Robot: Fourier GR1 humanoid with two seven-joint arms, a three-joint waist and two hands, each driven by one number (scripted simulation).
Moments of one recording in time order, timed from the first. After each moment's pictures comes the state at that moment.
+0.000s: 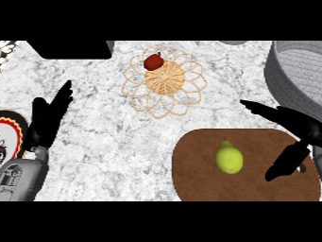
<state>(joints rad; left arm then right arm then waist) -0.24 0.30 -0.04 -1.34 -0.01 0.08 0.21 -0.27 -0.44 0.03 -1.47 0.10 0.73 0.25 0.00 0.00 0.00</state>
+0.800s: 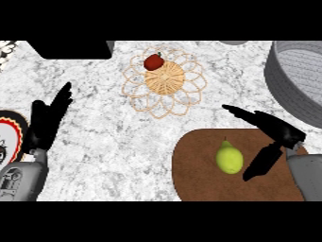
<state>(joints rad) -0.22 0.25 0.02 -1.37 -0.07 0.02 0.22 -0.27 -0.29 0.05 -1.41 0.28 0.70 0.20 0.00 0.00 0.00</state>
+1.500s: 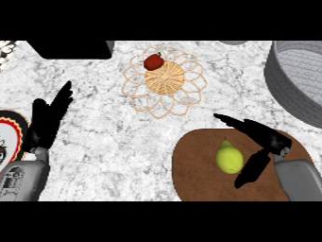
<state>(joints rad) -0.23 0.21 0.06 -1.37 -0.11 -0.01 0.22 -0.24 -0.22 0.06 -1.38 0.35 0.71 0.19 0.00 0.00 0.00</state>
